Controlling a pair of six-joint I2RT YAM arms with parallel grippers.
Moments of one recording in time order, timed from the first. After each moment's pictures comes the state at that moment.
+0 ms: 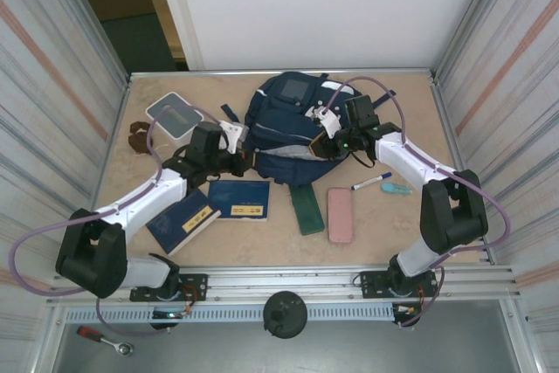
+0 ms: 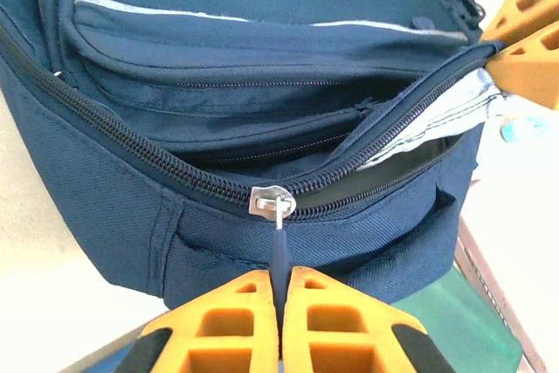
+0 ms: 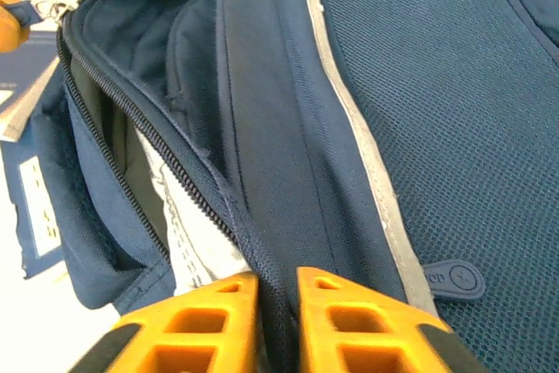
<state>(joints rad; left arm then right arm) -0.48 1.33 0.83 -0.19 0.33 -0.23 0.35 1.58 1.12 -0.41 -0.54 -0.30</state>
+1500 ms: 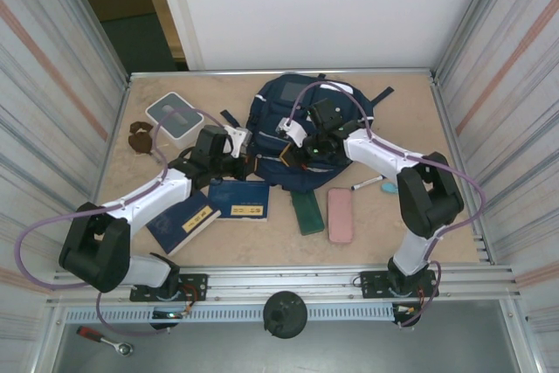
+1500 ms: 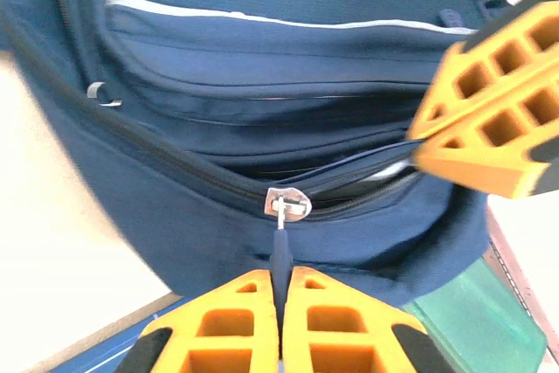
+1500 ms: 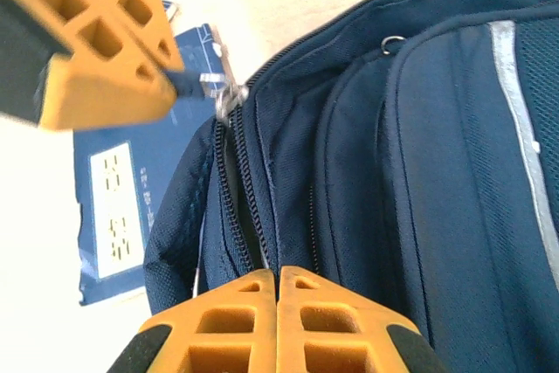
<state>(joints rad) -0.48 1.37 0.82 -0.18 0.29 -0.23 0.54 1.74 1.24 -0.42 -0.58 -0.35</state>
